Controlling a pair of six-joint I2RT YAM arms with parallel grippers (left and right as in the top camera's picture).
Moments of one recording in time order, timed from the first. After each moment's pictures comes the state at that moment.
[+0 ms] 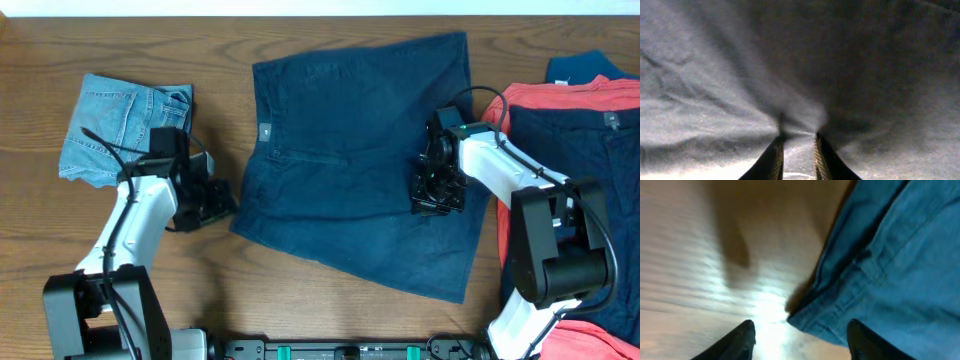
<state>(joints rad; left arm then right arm) 0.09 1.55 0.88 -0.83 0.28 -0.19 0.21 1.91 1.14 -0.91 -0.24 0.37</state>
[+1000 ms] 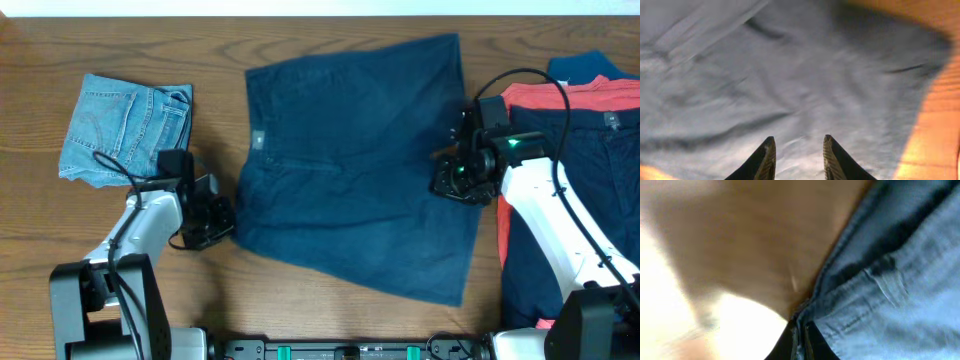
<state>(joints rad) 0.13 1.57 0.75 -0.74 0.29 -0.31 0.14 1.54 1.09 -0.93 -0.17 0.45</state>
